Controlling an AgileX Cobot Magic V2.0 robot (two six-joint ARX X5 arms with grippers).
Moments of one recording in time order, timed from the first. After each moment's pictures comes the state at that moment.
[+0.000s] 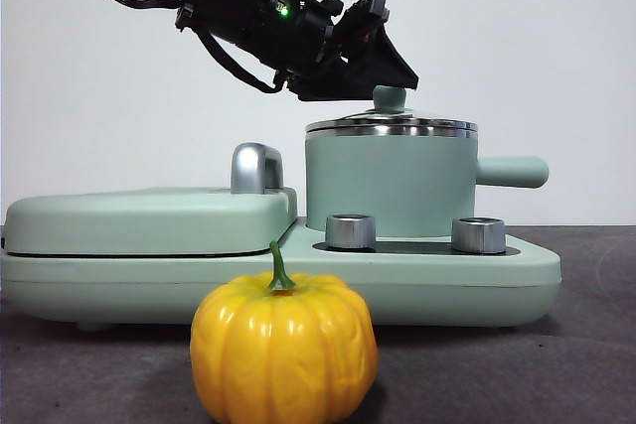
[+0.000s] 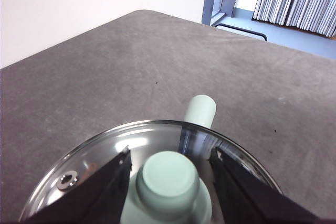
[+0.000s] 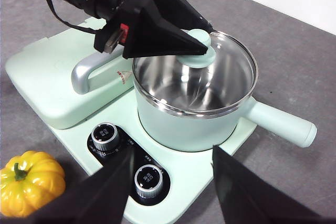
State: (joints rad) left arm -0.63 1.79 1.22 0.32 0.41 0.09; right arm 0.27 0.71 0.81 -0.57 -0.42 -0.22
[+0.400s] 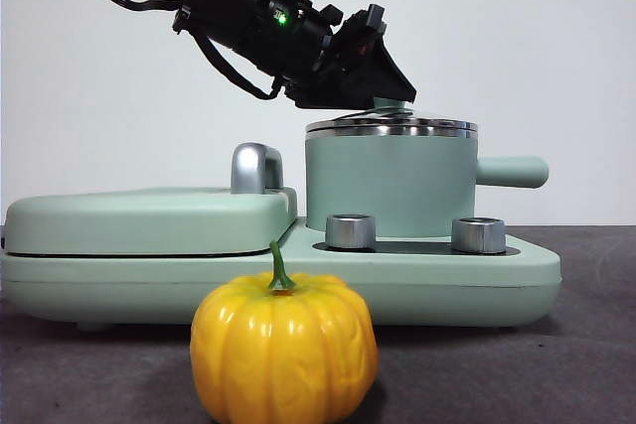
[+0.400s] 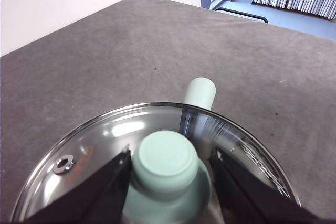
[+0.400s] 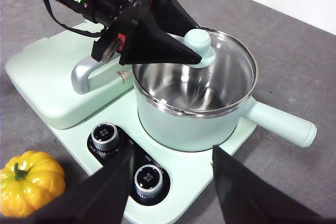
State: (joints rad) left arm -0.63 1.79 1.22 0.27 0.41 0.14; right arm 0.27 0.71 0.81 -0.57 -0.42 -0.22
